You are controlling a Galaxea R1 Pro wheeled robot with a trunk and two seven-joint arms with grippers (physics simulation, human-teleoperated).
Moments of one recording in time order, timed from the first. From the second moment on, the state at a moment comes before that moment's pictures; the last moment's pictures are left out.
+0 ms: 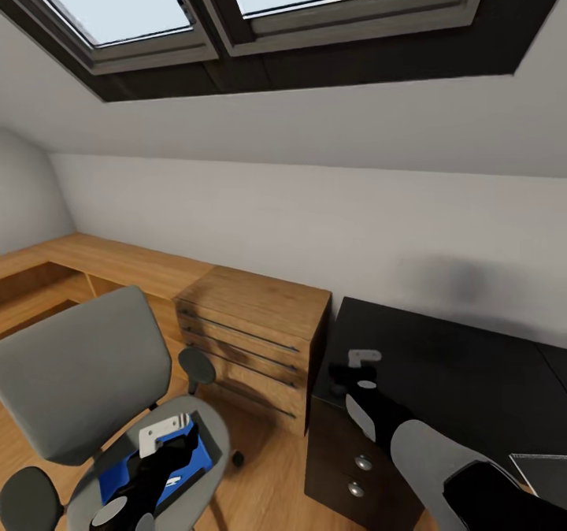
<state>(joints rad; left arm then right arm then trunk) 0.05 -0.11 0.01 -1.61 0.21 0.44 0.26 -0.83 0.08 0.40 -0.26 -0.36 -0.02 -0.27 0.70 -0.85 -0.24</state>
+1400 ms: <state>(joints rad) 0.05 -0.11 0.01 -1.61 0.21 0.44 0.26 -0.83 0.08 0.40 -0.26 -0.36 -0.14 -0.28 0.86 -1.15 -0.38</state>
